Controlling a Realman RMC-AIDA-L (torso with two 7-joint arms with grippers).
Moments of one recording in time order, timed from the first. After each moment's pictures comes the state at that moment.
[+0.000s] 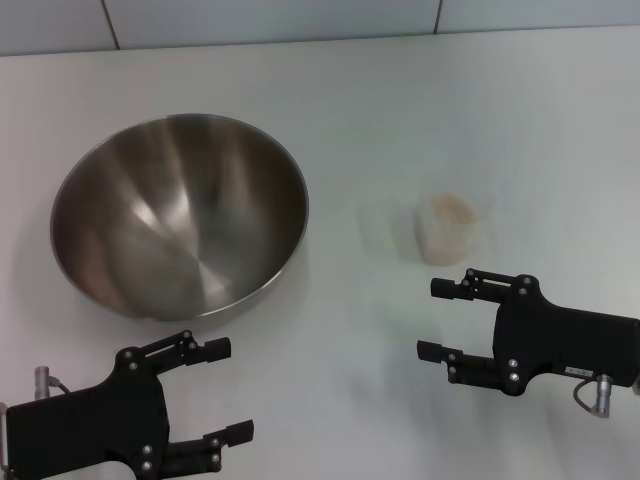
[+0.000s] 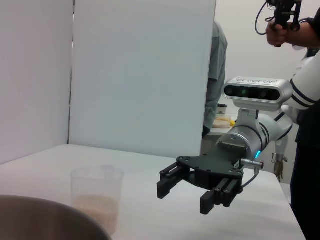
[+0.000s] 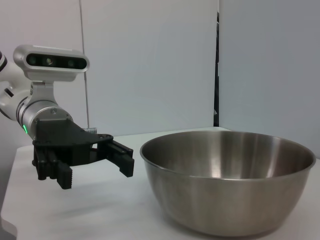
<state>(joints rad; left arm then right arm) -0.31 -2.06 0.72 0.36 1.97 1.79 -0.74 0.37 2.08 -0.59 -0.36 -2.01 -1.65 0.69</state>
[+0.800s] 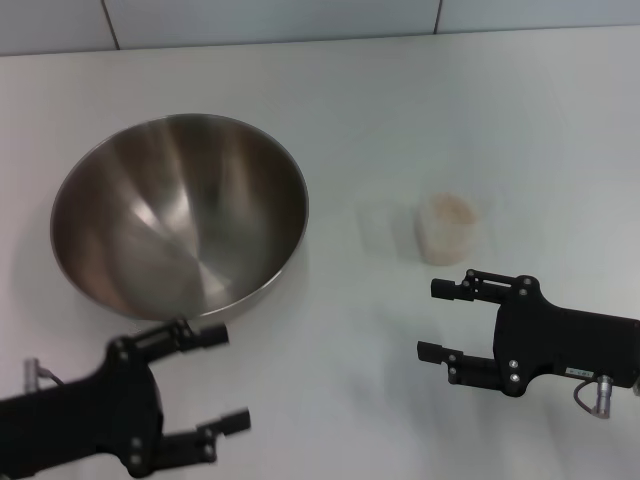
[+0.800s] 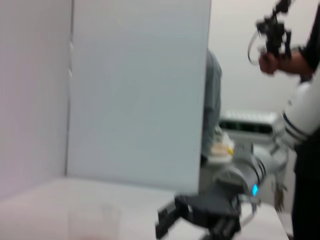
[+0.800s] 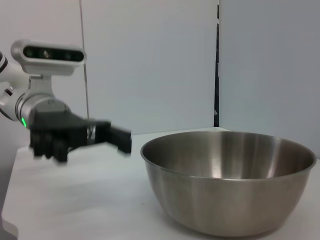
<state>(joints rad) -0.31 -2.06 0.68 0.36 1.96 1.87 -0.74 0.37 2.08 -0.59 -0.36 -2.01 -1.65 0.69</state>
